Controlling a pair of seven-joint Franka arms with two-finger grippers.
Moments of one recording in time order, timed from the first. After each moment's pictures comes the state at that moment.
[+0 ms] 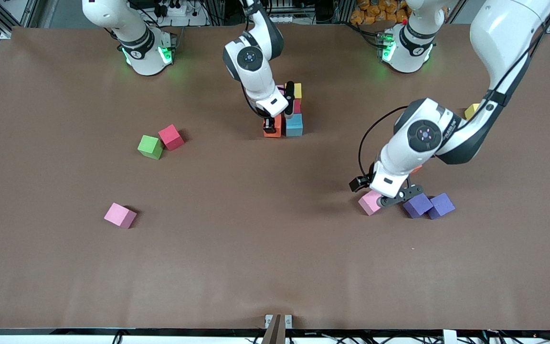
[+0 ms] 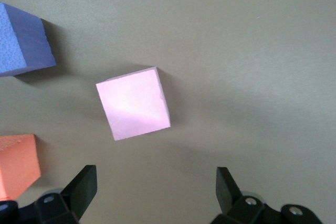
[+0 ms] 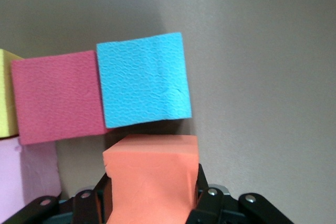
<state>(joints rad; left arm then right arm) 0.34 0.55 -0.80 -1.87 0.40 2.23 -0.96 1.60 0.52 -0.59 -2.10 0.67 2.58 -0.97</state>
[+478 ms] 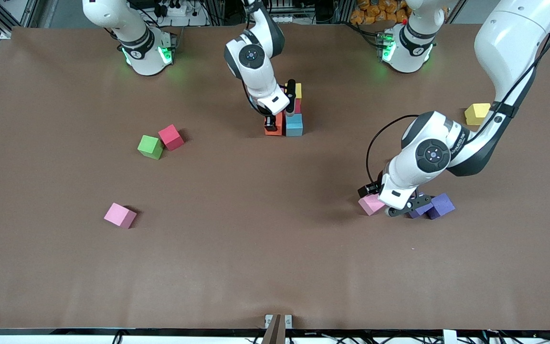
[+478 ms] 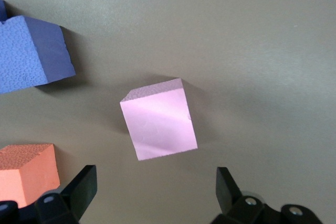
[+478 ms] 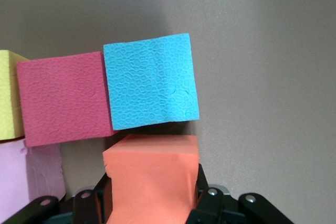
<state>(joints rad) 0.32 0.62 -0.75 -1.81 0.41 2.17 -0.94 1.60 0.52 -0.59 -2.10 0.67 2.58 -0.97</state>
